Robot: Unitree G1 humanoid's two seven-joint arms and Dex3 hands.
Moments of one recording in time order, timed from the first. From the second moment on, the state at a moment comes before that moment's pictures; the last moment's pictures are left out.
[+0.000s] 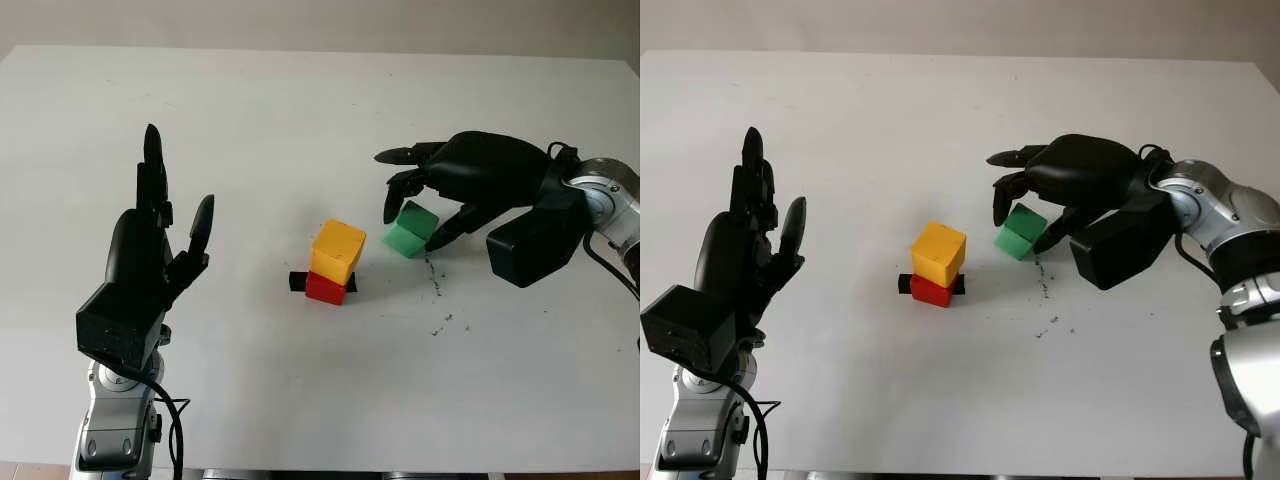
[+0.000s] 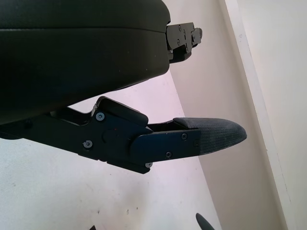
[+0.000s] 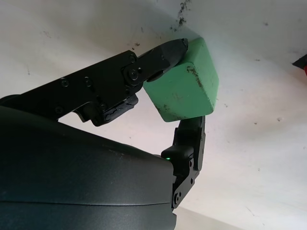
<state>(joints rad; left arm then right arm) -0.06 0.16 0.13 -0.24 0.09 -0.02 0.01 -1.04 -0.78 0.43 0.98 -0.67 -0.97 0.25</state>
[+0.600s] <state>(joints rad) -0.06 0.15 0.12 -0.25 0.10 0.01 0.01 -1.21 -0.78 0.42 0.86 -0.68 -0.88 0.43</state>
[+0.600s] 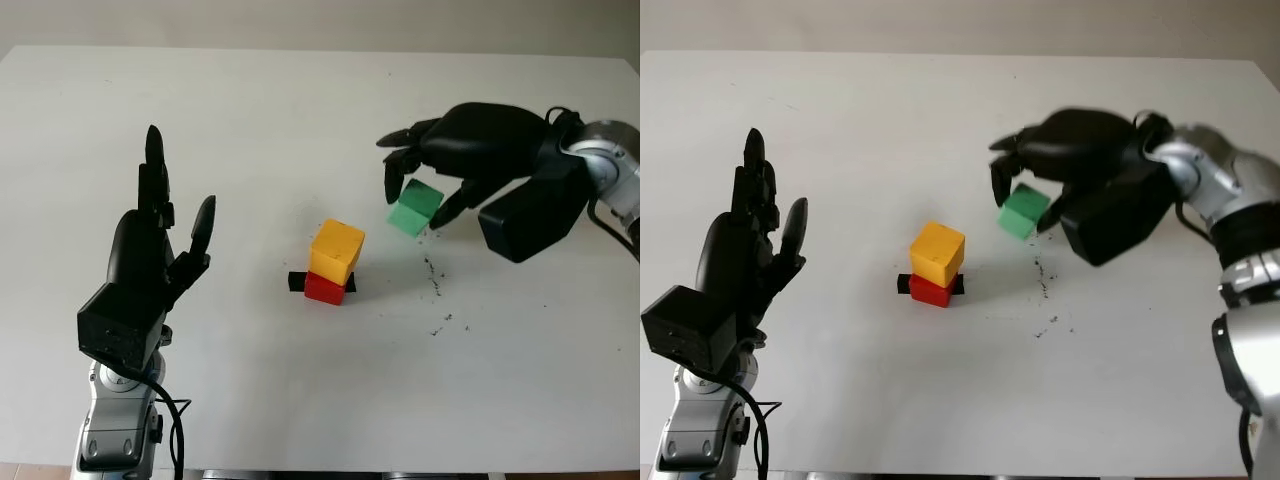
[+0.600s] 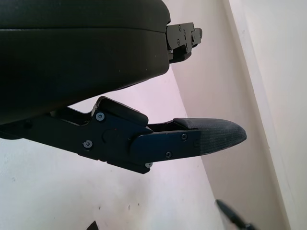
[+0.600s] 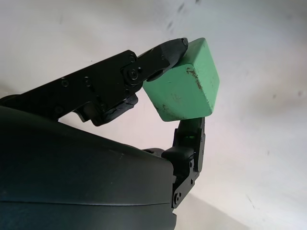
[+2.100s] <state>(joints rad) -0.04 0.12 0.09 -0.29 0.13 0.06 0.04 -1.26 -0.66 0.31 0.19 -0.26 -0.17 1.12</state>
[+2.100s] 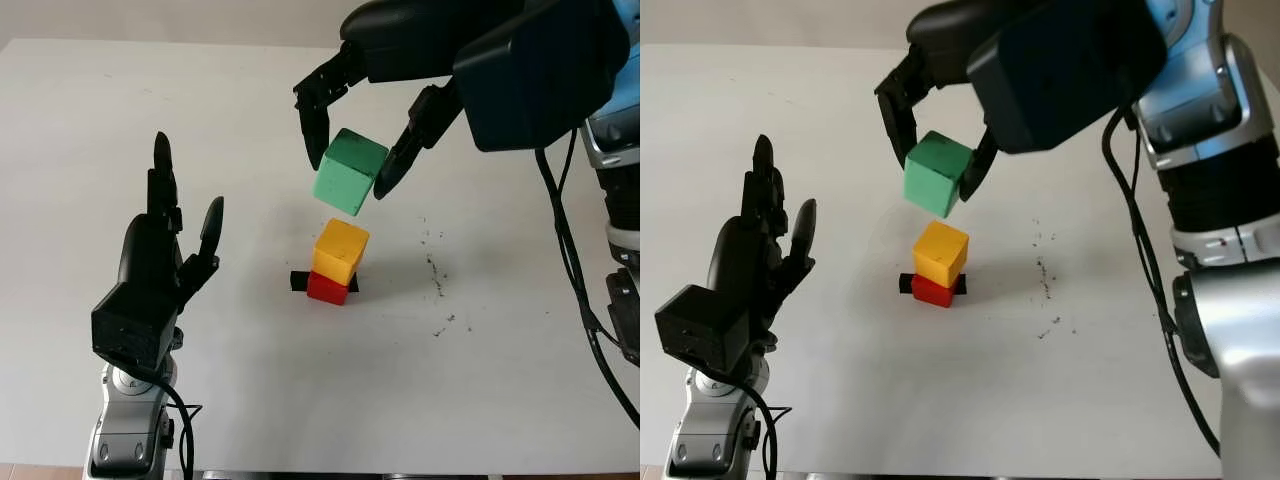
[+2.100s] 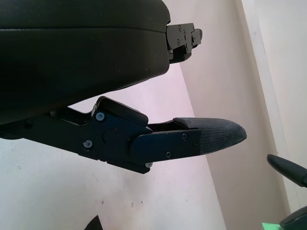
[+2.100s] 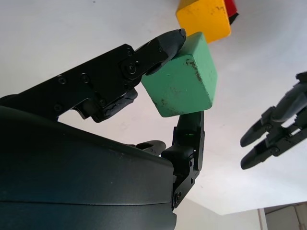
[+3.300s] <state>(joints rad) -0.04 0.11 0.08 -0.29 0.12 0.04 0.04 -1.18 -0.63 0.38 0.16 -0.33 -0.20 1.12</state>
